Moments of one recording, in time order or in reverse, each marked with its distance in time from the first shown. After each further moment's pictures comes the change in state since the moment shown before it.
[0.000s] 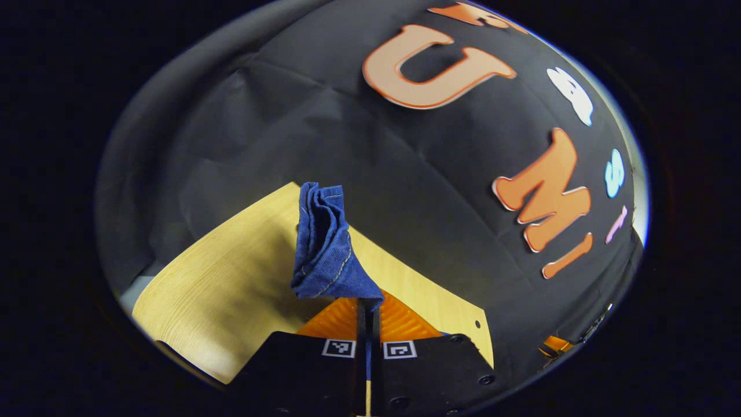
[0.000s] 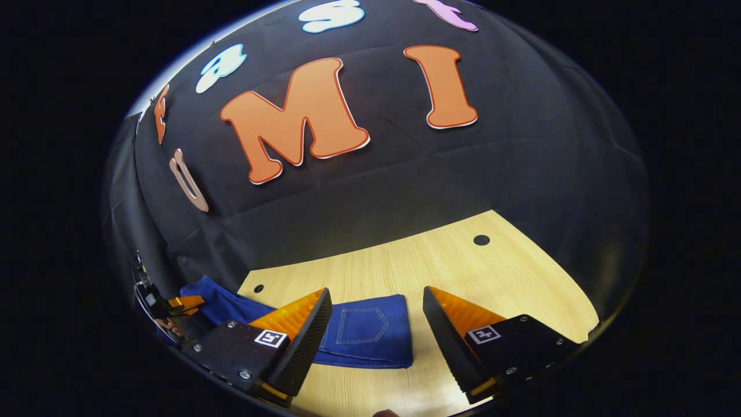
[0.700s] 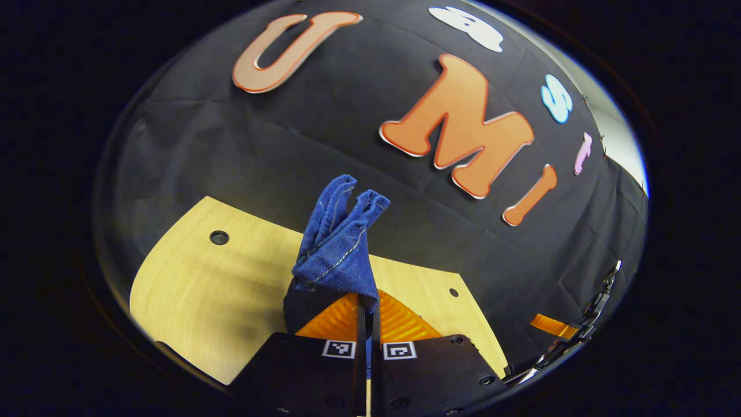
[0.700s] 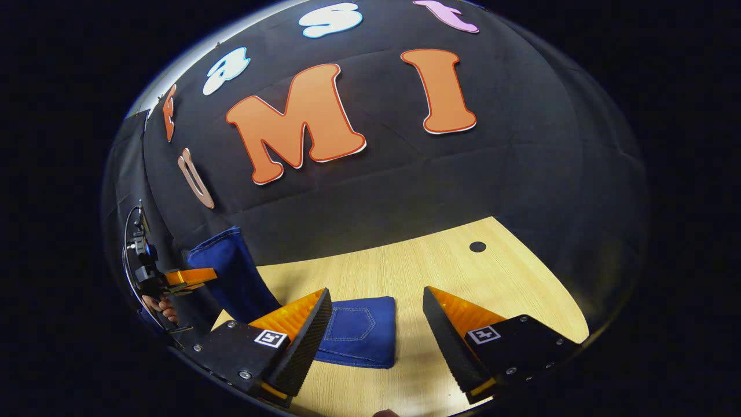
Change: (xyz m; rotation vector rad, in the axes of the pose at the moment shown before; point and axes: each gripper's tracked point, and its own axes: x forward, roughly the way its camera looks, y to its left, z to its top) left arm 0.033 -0.182 -0.069 0.278 0.115 -0.160; right arm -0.008 -0.036 0.002 -0.022 -0.004 0.042
